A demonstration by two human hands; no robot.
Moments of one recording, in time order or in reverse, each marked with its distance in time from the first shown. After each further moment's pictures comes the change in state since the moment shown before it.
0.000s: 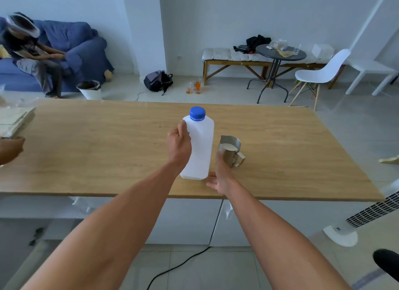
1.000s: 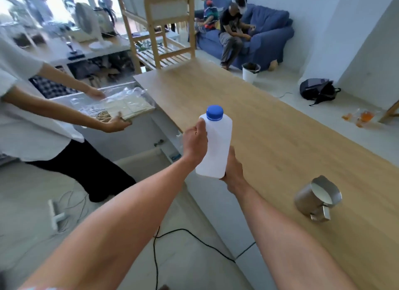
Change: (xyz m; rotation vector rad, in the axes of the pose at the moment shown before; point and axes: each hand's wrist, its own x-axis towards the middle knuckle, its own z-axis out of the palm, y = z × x) left_hand -0.083 0.000 -0.099 0.070 0.812 -0.092; right_hand 0.004 0.034 0.104 -0.559 -0.653 -0.146
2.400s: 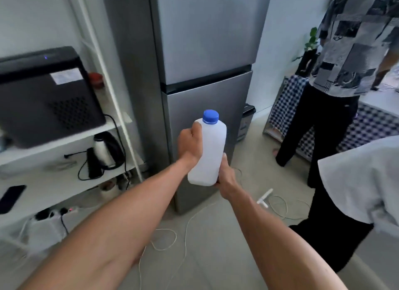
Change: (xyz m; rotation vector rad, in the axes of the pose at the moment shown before) left_hand -0.341 -0.029 -0.725 0.156 1.577 -0.077; right_hand -0.462 0.230 0.632 -0.690 -1.429 0.109
